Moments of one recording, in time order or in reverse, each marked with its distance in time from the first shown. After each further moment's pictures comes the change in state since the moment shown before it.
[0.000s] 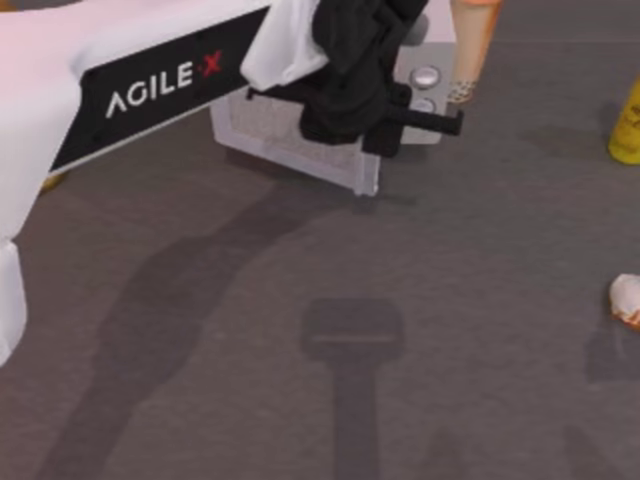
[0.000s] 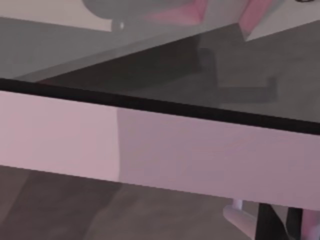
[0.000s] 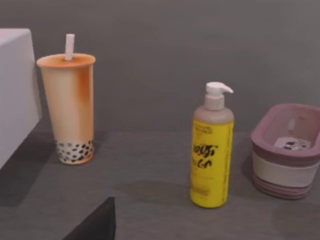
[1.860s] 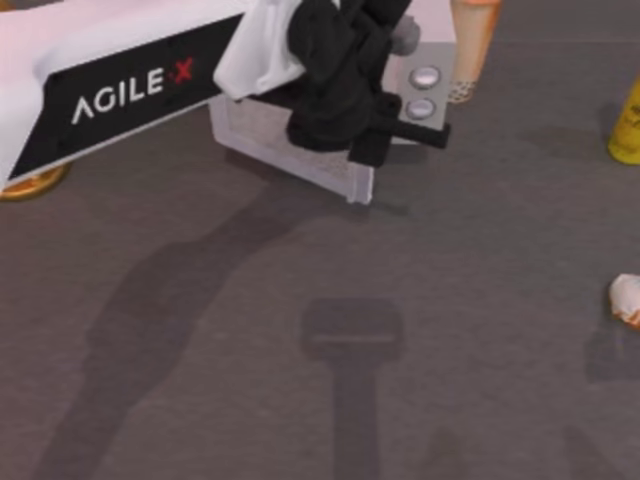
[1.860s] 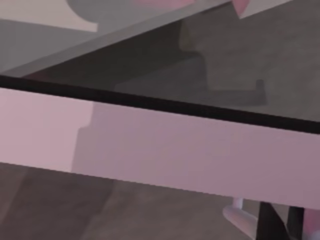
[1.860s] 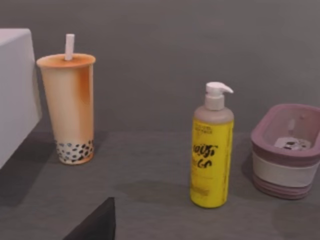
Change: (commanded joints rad) left arm 0.010 -0.059 -0.099 0.044 0.042 0.070; right arm 0.000 0.000 0.000 0.000 0.000 0.000
